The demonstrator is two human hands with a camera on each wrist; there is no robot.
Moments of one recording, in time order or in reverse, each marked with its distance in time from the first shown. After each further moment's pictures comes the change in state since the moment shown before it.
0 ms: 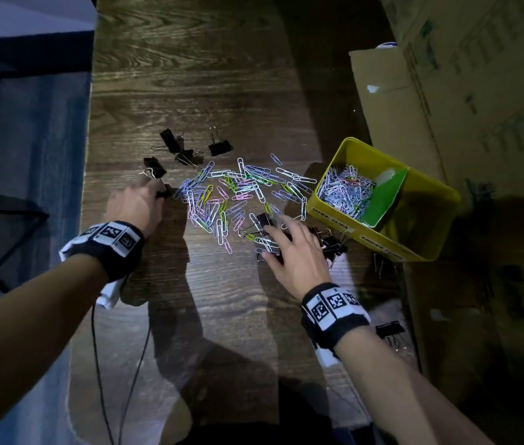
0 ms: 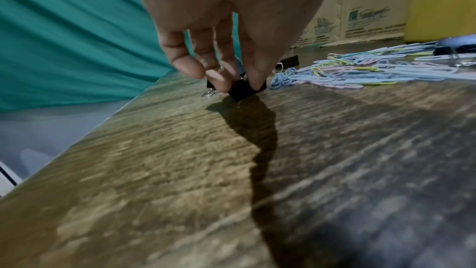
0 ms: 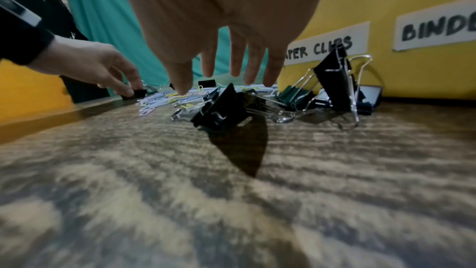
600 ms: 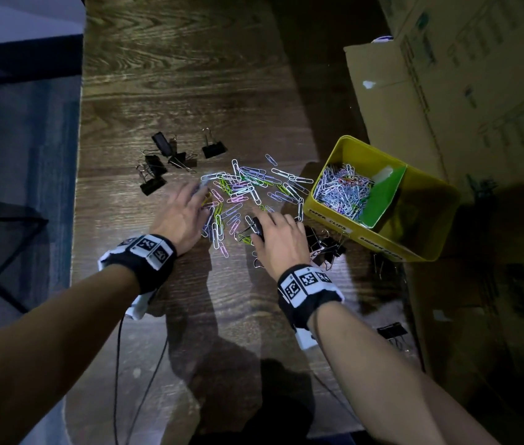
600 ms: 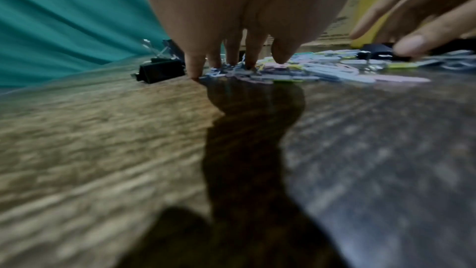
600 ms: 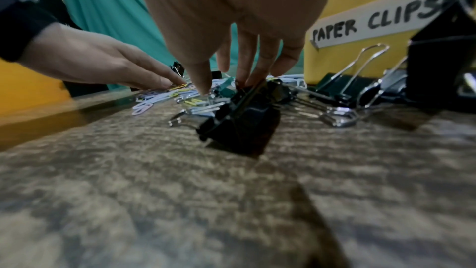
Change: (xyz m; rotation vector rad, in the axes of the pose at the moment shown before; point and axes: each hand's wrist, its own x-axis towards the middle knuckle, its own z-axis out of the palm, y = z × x) left_hand 0.005 0.042 0.049 -0.132 -0.062 0.330; right_hand 0.036 -0.016 0.002 -0.039 -0.022 0.080
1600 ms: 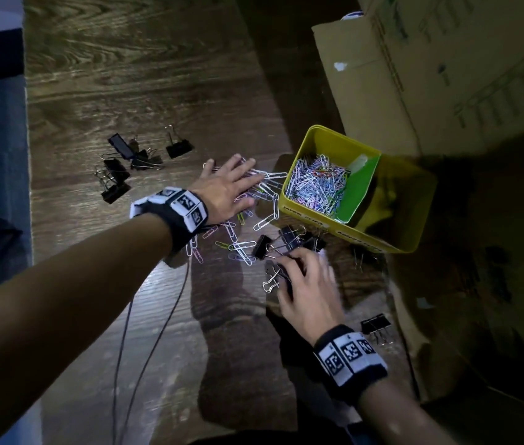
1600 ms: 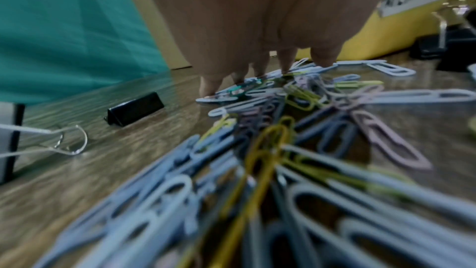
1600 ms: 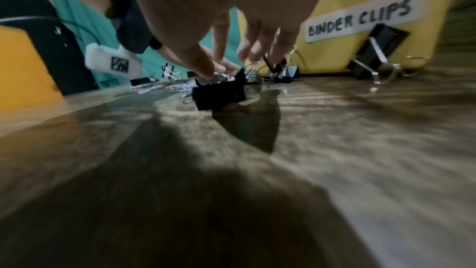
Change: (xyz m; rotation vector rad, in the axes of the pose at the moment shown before) left_hand 0.090 0.083 0.002 0.178 -0.374 0.322; right_hand -0.094 0.058 0.002 -0.015 0.105 0.082
